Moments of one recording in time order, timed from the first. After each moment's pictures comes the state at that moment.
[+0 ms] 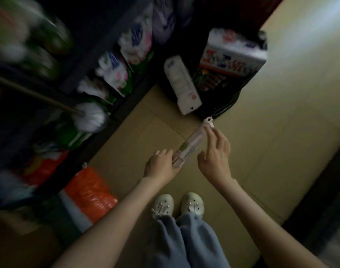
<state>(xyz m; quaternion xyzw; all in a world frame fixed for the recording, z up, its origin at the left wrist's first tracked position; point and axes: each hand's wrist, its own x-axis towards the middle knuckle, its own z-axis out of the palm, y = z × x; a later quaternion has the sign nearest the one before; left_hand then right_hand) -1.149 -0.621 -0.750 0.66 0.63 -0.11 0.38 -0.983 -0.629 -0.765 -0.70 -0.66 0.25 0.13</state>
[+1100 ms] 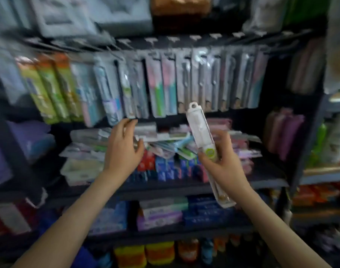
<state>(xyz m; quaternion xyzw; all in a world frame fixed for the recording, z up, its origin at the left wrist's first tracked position) -1.676 -0.929 0.001 0.44 0.76 0.33 -0.34 -1.462 -0.793 -0.009 -0.15 -0.79 0.40 0.45</state>
